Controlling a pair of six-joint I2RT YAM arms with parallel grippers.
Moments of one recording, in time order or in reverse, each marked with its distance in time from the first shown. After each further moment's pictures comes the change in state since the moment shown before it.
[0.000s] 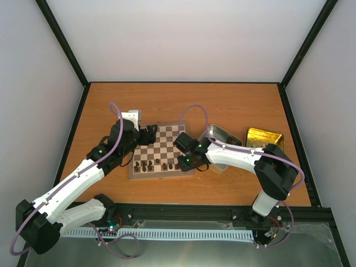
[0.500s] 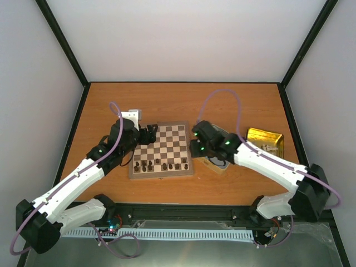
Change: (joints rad) left arm 0.000 0.003 0.007 -0.003 0.003 0.000; right arm -0.051 -0.291 -0.013 -0.013 0.089 0.080
